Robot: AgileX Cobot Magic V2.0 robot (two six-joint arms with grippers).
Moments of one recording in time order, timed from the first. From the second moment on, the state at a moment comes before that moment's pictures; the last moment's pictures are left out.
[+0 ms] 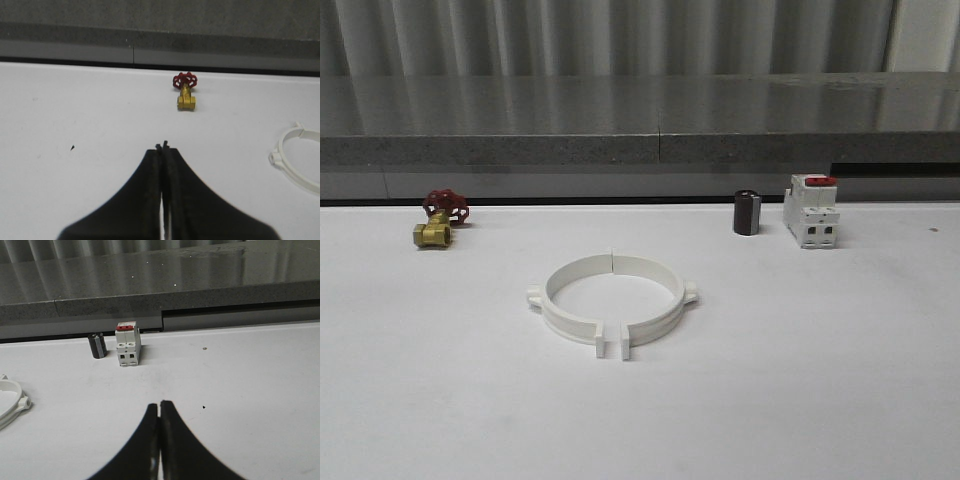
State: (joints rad) left arm -0.17 0.45 -0.46 0.20 0.44 -0.33; right arm 0.01 -0.01 0.03 0.00 0.17 0.14
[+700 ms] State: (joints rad) left arm -0.05 0.07 -0.06 0.00 0.11 -0.14; right arm 0.01 -0.01 0.03 0.00 0.17 0.14
